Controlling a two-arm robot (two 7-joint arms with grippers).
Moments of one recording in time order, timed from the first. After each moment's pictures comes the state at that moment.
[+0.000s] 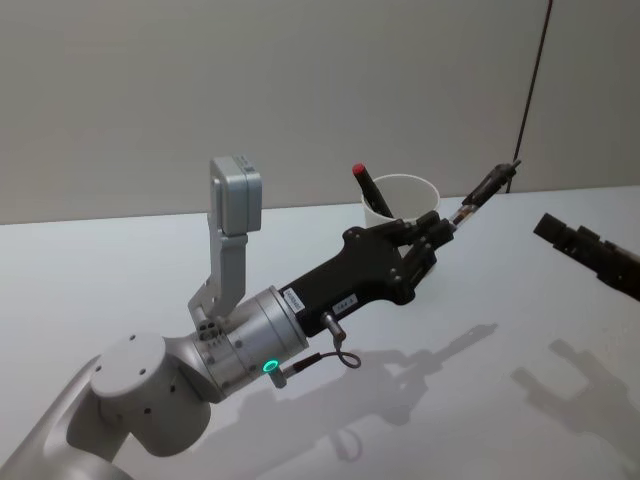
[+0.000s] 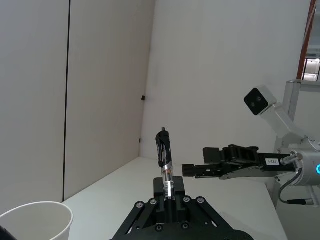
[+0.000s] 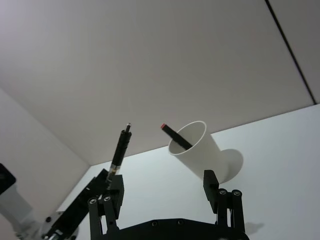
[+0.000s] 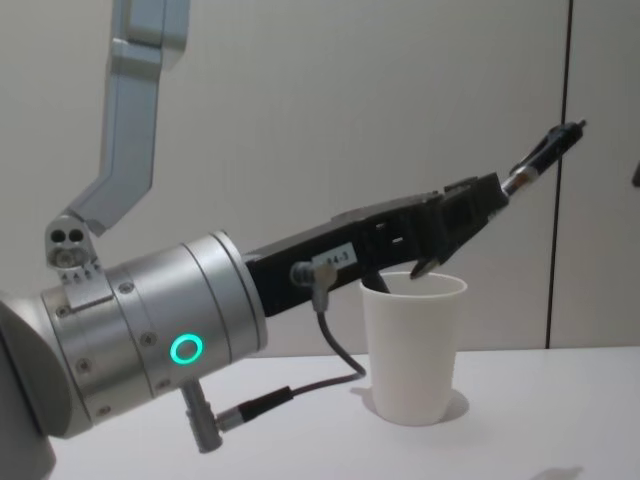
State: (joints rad) left arm -0.24 0.25 0.40 -1.55 -0.61 0.03 -0.69; right arm -0.16 0.55 -0.02 -1.99 1.16 0.38 0.20
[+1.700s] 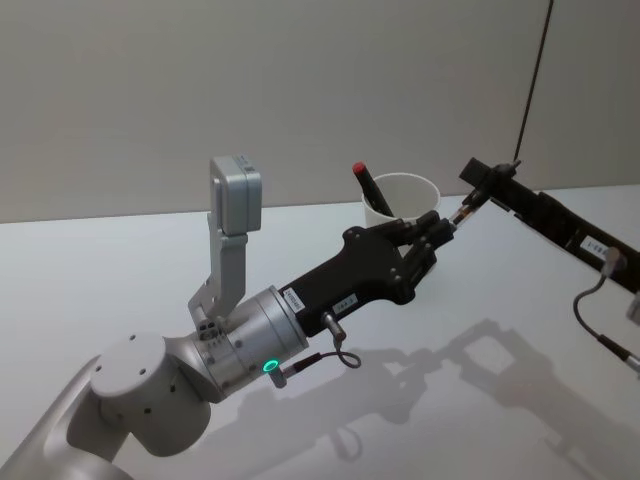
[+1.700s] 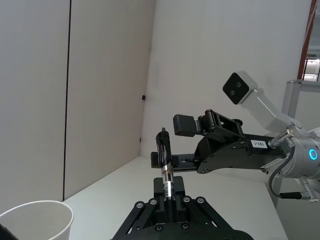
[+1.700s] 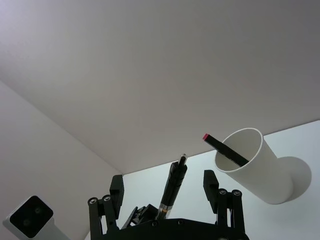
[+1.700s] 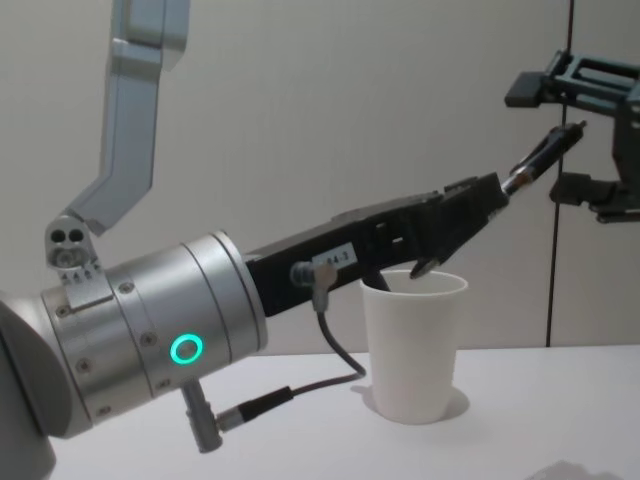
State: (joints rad) left arm -0.24 0.25 0.40 -1.55 -0.61 0.03 -0.69; right arm 0.03 0.45 -0.17 -1.96 1.30 0.44 0.06
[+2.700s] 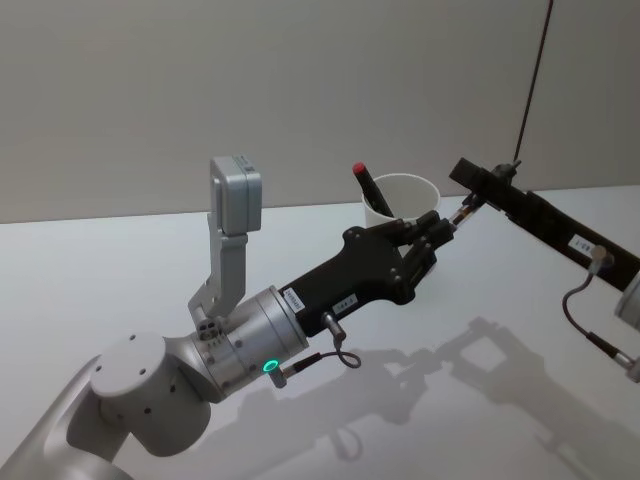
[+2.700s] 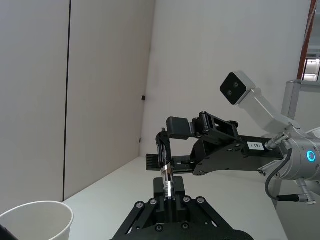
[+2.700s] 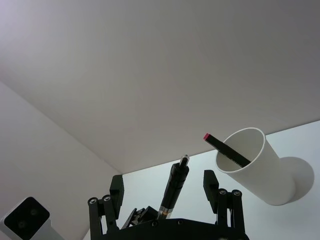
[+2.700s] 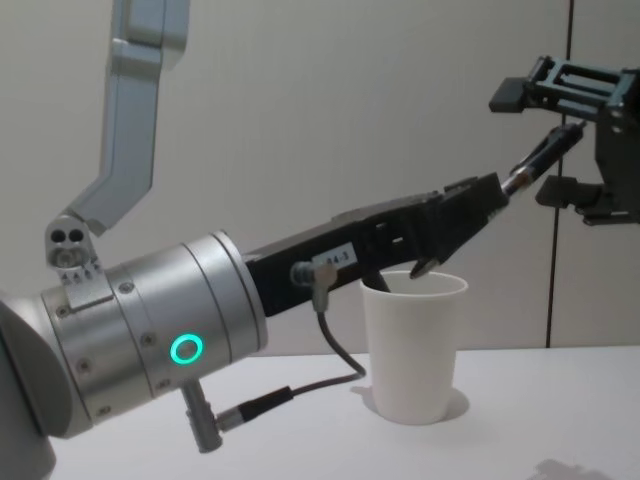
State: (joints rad) left arm -0.24 0.25 0.40 -1.55 -0.61 0.03 -0.69; right arm 0.05 0.45 -0.19 -1.95 1.29 0.43 0.05
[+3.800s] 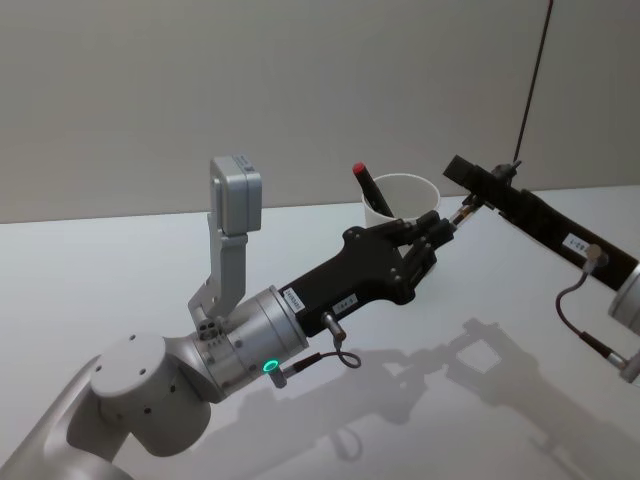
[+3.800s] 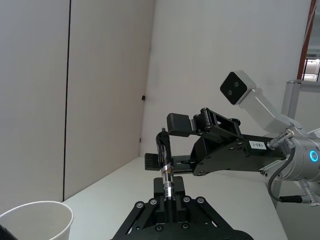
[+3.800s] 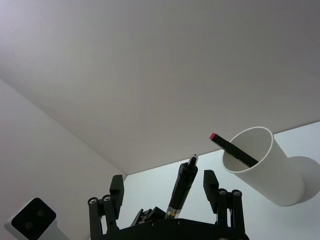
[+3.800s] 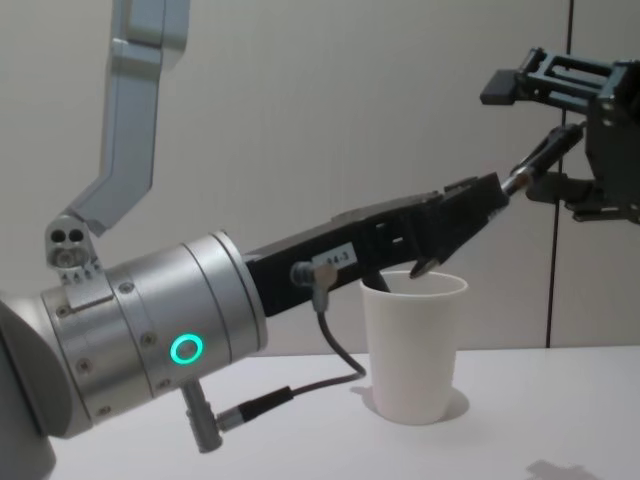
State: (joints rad) left arm -0.24 0.25 0.40 -1.55 -0.61 0.03 -0.69; right arm 0.06 0.45 -0.21 -1.96 1.31 0.42 0.04
